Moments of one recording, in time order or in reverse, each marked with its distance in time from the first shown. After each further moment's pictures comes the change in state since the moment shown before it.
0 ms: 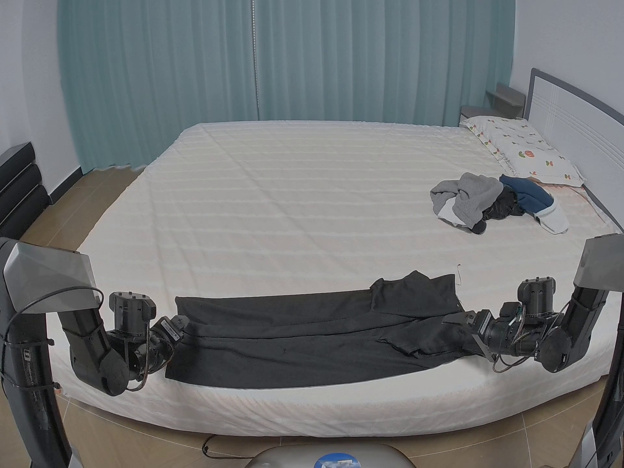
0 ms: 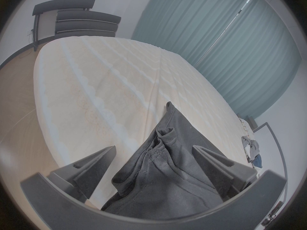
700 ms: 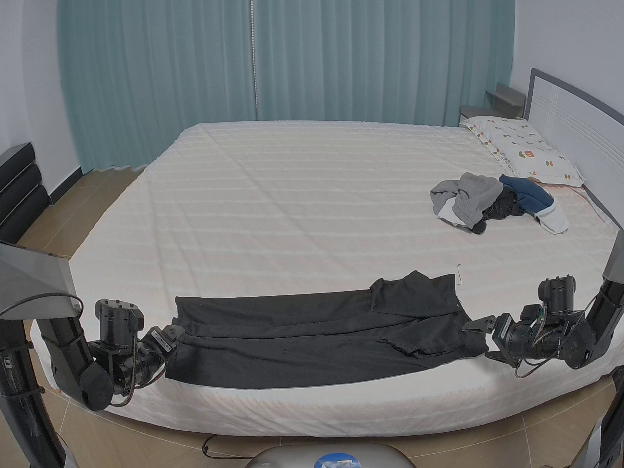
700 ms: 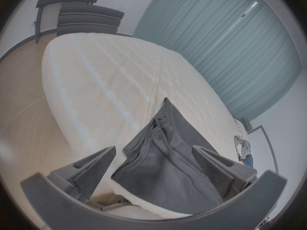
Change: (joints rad) left arm -0.031 -0.131 0.179 0.000 -0.034 -0.104; right arm -0.058 -0.167 0.084 0.150 -0.034 -0.010
